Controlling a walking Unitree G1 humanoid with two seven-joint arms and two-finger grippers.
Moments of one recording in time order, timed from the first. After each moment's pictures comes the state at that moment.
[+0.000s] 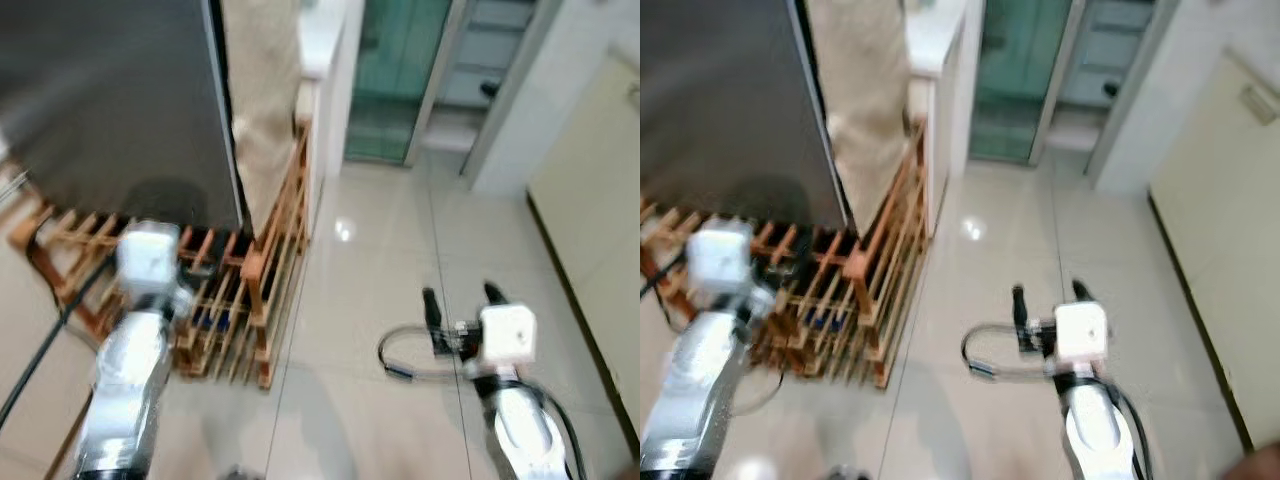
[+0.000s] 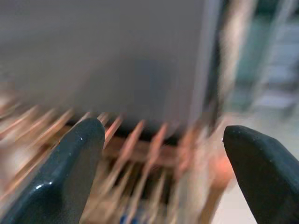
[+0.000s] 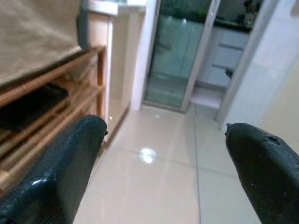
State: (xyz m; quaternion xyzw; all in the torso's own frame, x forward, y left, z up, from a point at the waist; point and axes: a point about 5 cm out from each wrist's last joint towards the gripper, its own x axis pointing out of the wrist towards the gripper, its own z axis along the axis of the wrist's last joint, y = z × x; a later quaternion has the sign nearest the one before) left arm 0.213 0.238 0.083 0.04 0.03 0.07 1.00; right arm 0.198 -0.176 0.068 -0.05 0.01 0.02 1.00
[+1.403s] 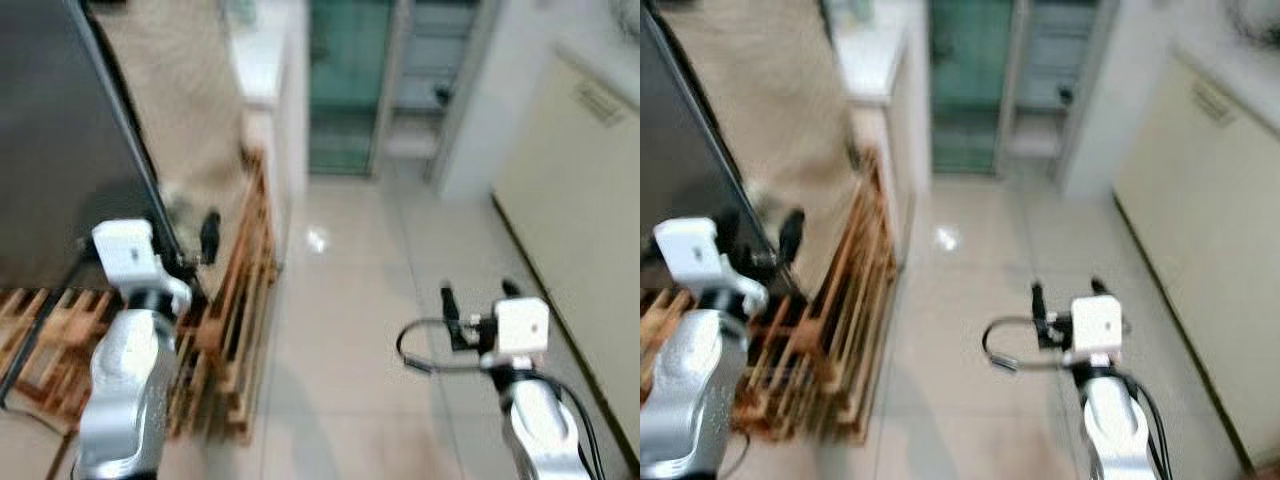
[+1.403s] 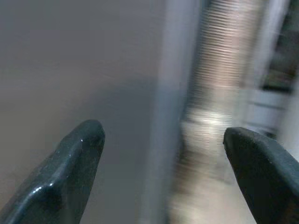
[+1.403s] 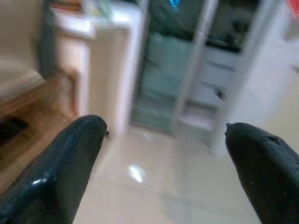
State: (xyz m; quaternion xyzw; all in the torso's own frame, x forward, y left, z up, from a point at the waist) left arm 0.255 0.223 0.160 -0.02 -0.10 0.07 0.99; right arm 0.238 -0.167 0.081 -0.05 -0.02 0.05 1.00
